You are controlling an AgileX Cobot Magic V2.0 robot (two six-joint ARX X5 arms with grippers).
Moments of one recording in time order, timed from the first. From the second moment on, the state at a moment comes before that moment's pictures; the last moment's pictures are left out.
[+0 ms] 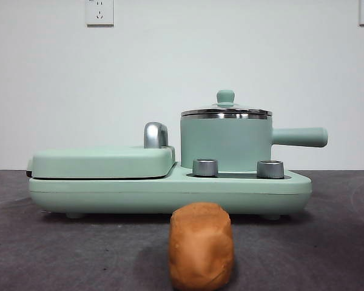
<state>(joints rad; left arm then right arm) -0.05 0.00 0.03 -0.14 0.03 -0.26 -0.01 0.01 0.02 -0.15 -0.03 0.14</state>
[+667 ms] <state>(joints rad) -0.11 0.28 0.42 -0.19 0.22 -0.42 -0.01 0.18 0.42 -0.36 -0.35 0.47</state>
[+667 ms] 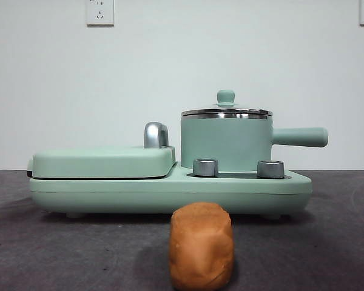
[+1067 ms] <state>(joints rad) -0.21 0.65 0.76 -0.35 0.46 -0.37 0.01 0.45 0.79 -0.53 -0.64 0.30</state>
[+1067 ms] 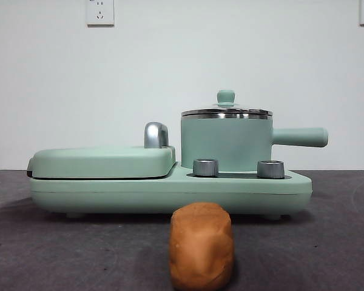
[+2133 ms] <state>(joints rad) -0.50 0.96 1.03 -0.48 0.58 -0.28 0.11 0.52 0.86 -0.65 -0.73 0.17</state>
